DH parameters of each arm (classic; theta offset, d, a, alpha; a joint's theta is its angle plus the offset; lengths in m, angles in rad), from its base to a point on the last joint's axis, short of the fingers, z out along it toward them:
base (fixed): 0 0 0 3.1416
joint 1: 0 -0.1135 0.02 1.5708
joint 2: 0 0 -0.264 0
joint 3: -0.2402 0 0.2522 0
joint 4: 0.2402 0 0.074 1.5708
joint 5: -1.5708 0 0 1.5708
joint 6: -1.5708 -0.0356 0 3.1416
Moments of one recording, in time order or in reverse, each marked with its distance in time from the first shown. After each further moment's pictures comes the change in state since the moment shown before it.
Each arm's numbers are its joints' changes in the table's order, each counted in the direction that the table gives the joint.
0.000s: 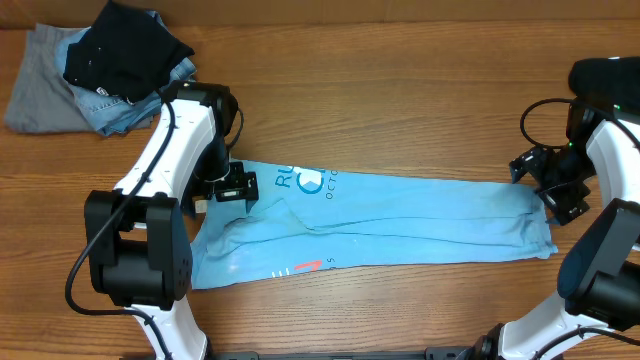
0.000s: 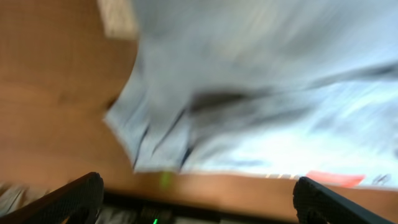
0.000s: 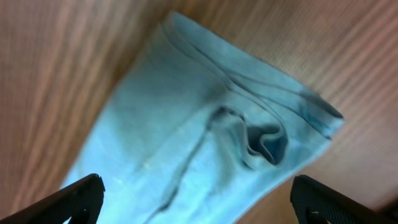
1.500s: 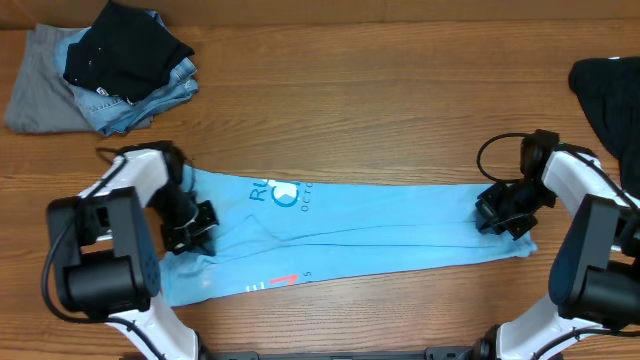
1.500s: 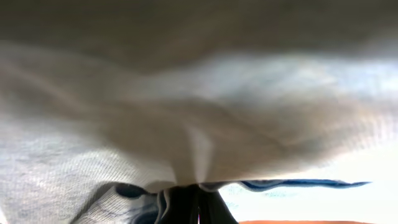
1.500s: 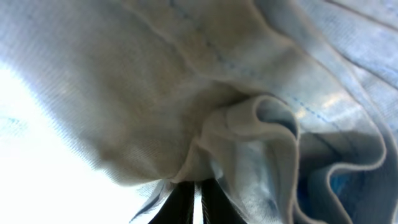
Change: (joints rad) left arm -0.306 -0.028 0.438 -0.324 -0.200 -0.032; right arm -0.117 -0.018 0.340 -0.226 0.211 0.019
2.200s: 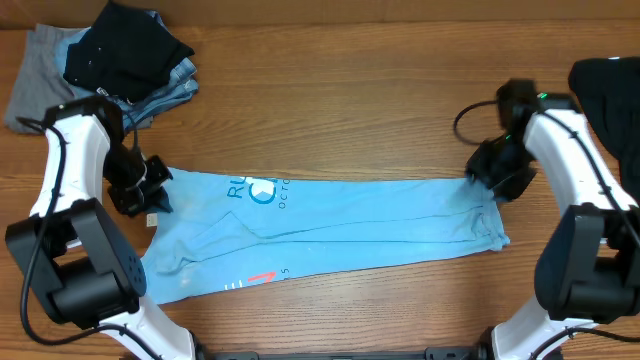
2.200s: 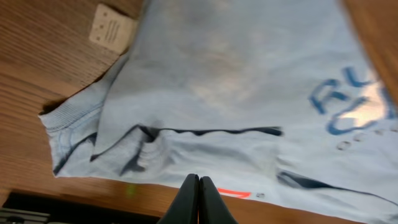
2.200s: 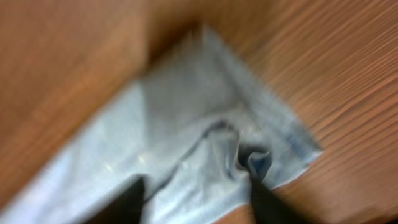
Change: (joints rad) left arm -0.137 -0.015 -0.408 0.260 0.026 0.026; right arm -0.165 0.000 -0.356 0.253 -0.203 0.019
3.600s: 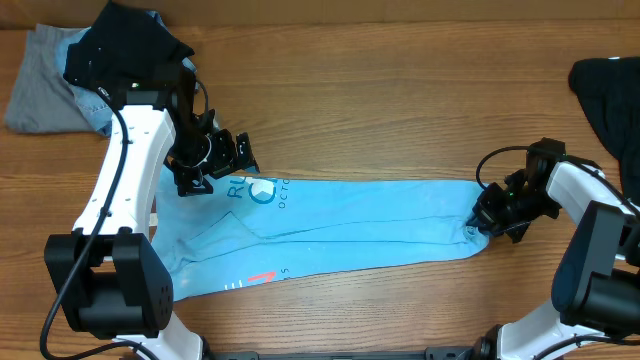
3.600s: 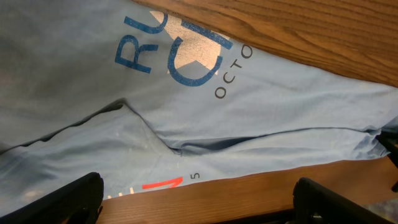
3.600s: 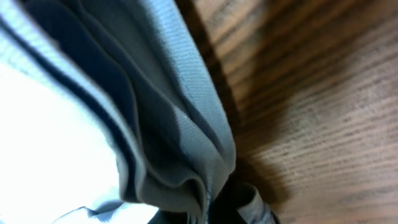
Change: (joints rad) left arm 0.320 -0.106 -0.043 -0.068 -0.178 -0.031; right arm 0.211 -0.035 0.430 -0.330 0.357 0.240
